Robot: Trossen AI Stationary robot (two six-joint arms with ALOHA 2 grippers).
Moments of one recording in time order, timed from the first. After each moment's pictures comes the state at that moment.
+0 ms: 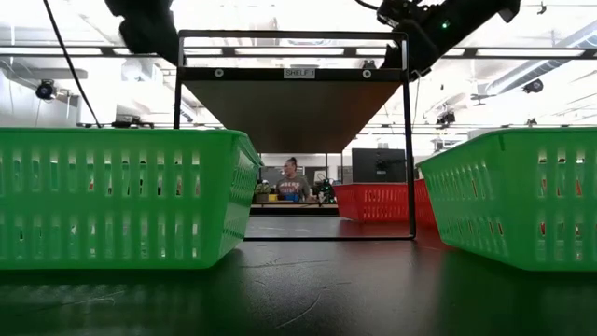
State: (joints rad) left arm -0.28 1.23 1.12 -0.86 -0.25 -0.62; right arm -0.05 1.25 0.86 -0.18 0.32 -0.12
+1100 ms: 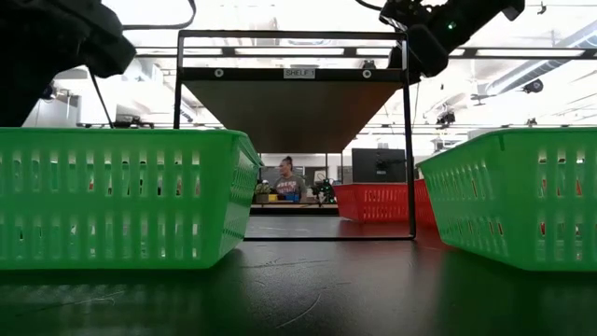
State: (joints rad) left arm -0.46 1.47 1.09 -1.15 0.10 -1.58; right arm -0.03 1.24 0.86 -0.23 0.32 -0.19
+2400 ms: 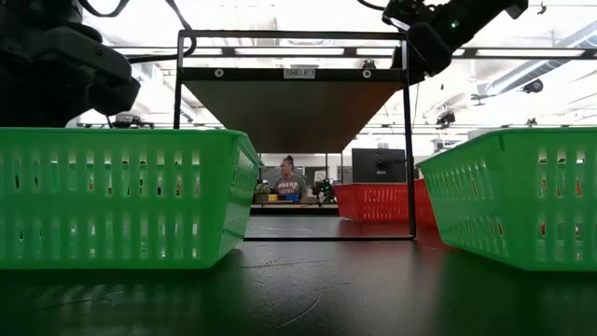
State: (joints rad) left arm -0.46 1.47 0.92 -0.87 0.05 -1.58; right arm -0.03 1.23 0.86 -0.26 0.31 -0.15
